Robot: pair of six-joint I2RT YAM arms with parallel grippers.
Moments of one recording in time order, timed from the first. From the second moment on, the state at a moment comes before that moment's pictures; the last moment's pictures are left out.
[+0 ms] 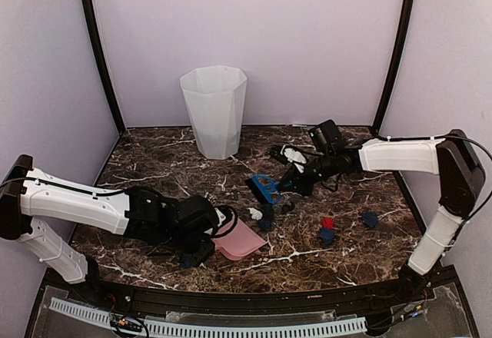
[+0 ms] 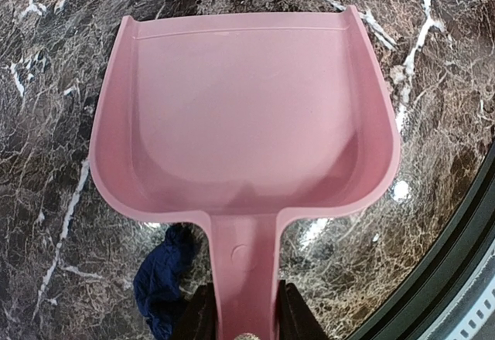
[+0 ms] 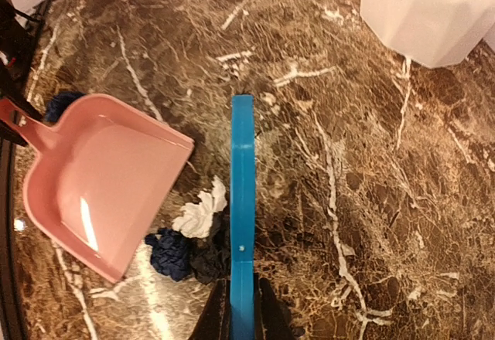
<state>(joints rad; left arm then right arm) -1.22 1.46 0.88 -0.58 -0.20 -0.37 0.62 1.71 1.12 -0.29 -0.52 -0.41</state>
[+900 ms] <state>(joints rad) -1.21 1.55 0.93 -0.54 -0.26 -0.34 0.66 1.49 1.00 -0.39 0.10 0.09</state>
